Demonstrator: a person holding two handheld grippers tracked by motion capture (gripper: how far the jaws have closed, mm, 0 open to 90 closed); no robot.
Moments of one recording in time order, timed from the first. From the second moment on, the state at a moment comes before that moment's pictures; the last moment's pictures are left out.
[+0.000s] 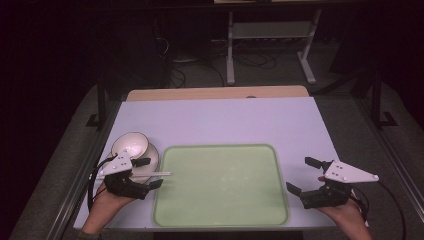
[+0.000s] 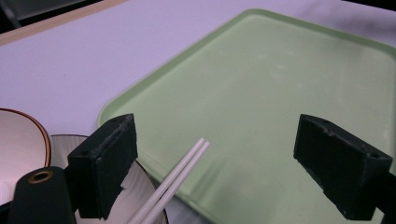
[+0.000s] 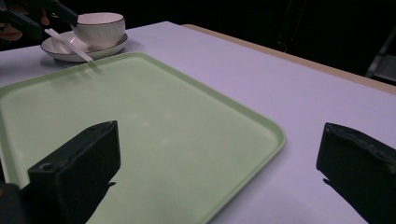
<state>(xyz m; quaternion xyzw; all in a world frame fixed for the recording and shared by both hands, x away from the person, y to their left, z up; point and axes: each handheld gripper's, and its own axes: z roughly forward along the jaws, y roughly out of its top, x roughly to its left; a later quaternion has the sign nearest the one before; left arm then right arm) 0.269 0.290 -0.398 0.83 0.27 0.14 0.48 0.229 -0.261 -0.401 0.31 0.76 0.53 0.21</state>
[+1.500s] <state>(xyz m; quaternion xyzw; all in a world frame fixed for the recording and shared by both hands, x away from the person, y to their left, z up) 0.273 0.278 -0.420 0.87 0.31 0.10 0.38 0.238 -0.267 -0.425 0.37 0.78 0.47 0.19</state>
